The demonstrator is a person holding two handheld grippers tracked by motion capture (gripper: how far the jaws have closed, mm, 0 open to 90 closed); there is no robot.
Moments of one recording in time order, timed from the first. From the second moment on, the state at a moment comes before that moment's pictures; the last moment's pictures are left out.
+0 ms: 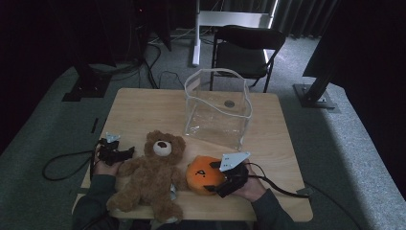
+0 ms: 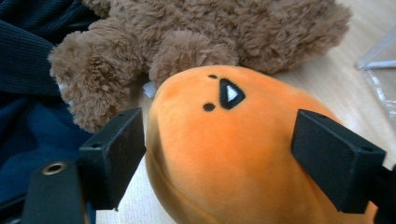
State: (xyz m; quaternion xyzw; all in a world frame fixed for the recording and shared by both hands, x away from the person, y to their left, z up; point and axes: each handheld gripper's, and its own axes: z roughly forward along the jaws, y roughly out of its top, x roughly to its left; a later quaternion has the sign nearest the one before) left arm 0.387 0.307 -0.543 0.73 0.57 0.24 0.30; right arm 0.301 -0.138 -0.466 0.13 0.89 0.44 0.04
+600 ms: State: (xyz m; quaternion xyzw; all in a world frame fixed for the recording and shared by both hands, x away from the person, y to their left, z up) left arm 0.387 0.307 -0.543 0.73 0.57 0.24 0.30; right arm 0.319 -0.147 -0.484 0.17 0.89 0.42 0.06
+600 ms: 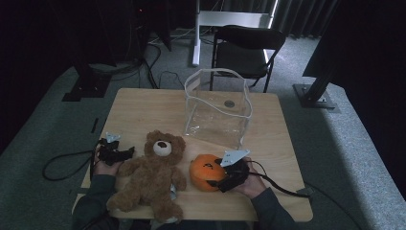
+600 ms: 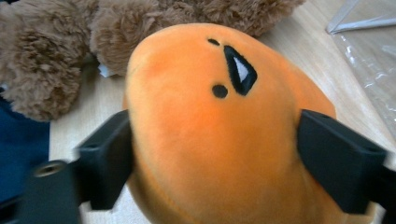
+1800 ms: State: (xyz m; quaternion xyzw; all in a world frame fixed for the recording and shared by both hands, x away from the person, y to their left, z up) left arm 0.387 0.307 -0.543 0.73 0.57 0.24 0.30; right arm 0.323 -0.221 -0.443 0.26 0.84 0.45 0.13
